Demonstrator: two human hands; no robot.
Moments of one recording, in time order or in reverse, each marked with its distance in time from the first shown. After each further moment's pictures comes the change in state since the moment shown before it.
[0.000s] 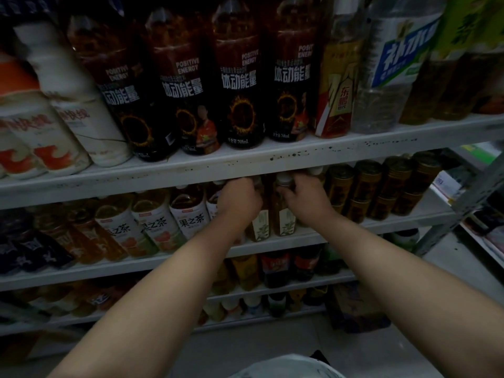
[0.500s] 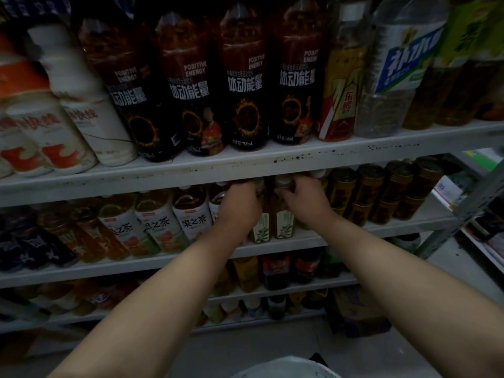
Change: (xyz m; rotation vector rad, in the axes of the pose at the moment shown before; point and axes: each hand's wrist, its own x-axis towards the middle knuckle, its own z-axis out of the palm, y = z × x) left_hand -0.005 -0.010 0.004 0.000 0.050 0.145; right_hand 0.003 -0.006 0.004 0.096 -0.024 0.081
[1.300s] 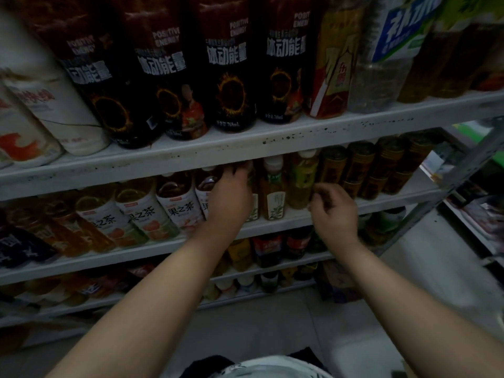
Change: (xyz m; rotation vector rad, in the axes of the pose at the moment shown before) left_hand -0.009 -0.009 0.018 0.036 0.065 0.022; right_hand -0.081 0.046 -0.022 -0.040 0.342 0.056
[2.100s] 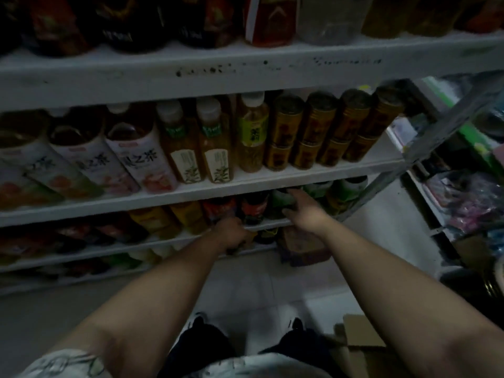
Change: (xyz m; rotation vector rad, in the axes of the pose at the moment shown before) left_hand -0.085 0.026 0.207 -0.346 -0.906 -0.390; right_hand -0.007 0.167 -0.013 -0.262 -0.858 0.327
